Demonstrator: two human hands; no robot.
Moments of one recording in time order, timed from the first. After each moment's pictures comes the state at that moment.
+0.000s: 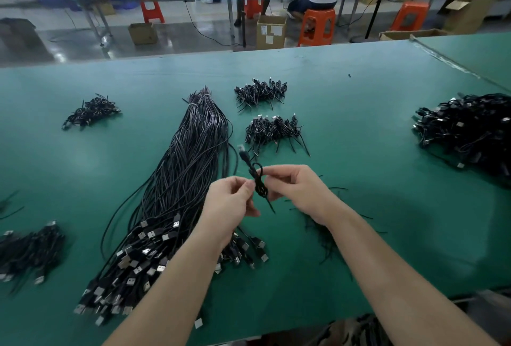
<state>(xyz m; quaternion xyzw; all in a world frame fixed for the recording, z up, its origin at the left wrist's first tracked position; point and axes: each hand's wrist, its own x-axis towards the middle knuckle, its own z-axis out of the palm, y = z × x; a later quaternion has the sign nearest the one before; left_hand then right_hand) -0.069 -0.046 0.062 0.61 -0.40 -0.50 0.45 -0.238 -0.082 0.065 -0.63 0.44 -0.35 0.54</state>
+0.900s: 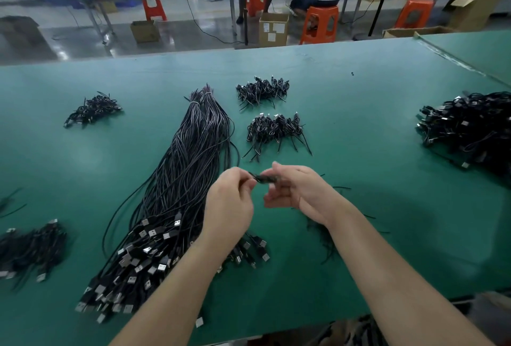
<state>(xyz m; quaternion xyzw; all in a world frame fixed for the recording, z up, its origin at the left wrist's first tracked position) -0.070 -0.039 0.057 0.63 -0.63 -0.17 0.42 -0.234 -0.087 0.065 -0.43 0.43 -0.34 0.72</state>
